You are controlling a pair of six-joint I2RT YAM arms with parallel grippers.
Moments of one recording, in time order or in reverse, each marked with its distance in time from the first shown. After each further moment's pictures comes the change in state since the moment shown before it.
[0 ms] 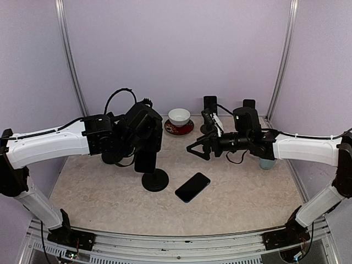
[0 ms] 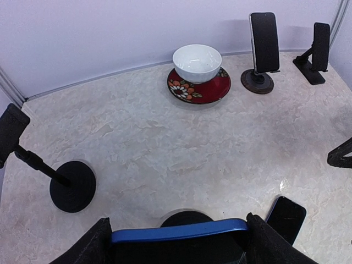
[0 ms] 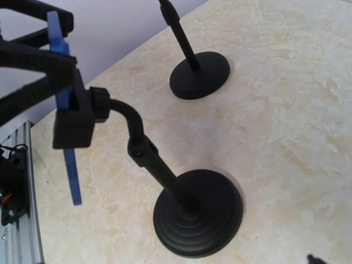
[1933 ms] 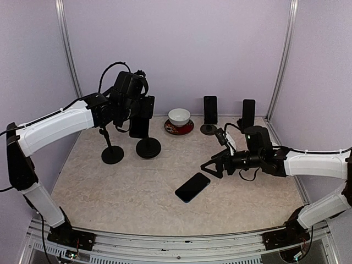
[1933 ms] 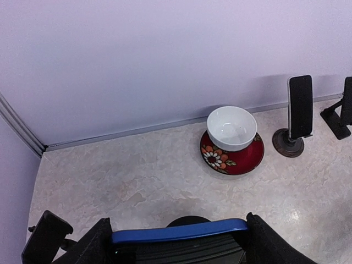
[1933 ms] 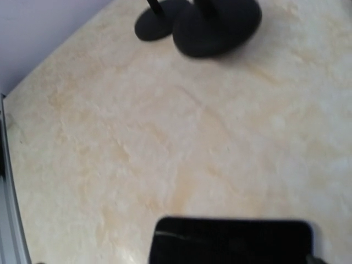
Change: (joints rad) left arm 0.278 0.093 0.167 0.211 0.113 0.342; right arm -0.031 -0.159 -0.264 0.016 0.048 0.004
